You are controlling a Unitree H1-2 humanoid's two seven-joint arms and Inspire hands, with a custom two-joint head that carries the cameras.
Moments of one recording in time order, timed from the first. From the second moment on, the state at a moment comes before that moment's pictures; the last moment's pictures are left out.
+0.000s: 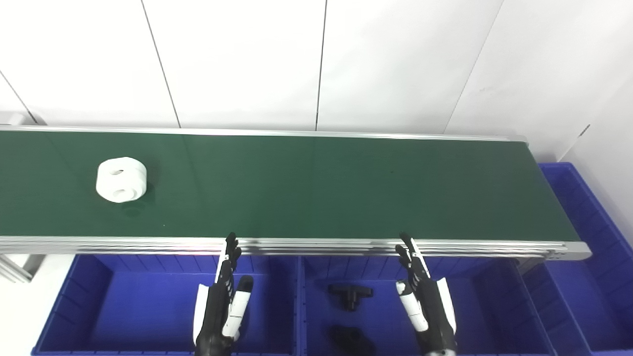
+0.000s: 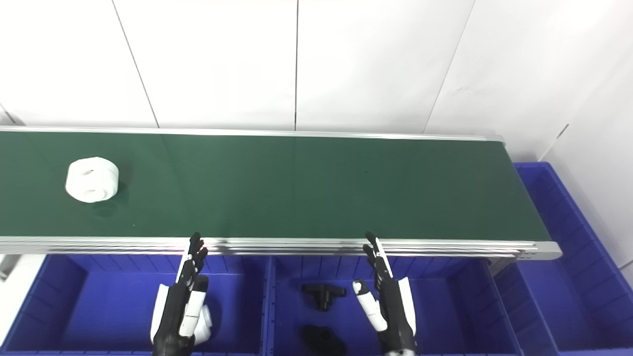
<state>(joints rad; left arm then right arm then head) 0.35 -0.13 -0.13 0.02 0.20 -0.34 0.18 0.12 -0.01 0.13 0.18 -0.16 -0.37 0.01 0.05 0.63</state>
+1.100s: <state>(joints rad) 0.29 -0.15 -0.13 0.20 0.27 -0.42 0.27 0.08 -0.07 0.12 0.35 -0.09 -0.41 0.03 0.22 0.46</state>
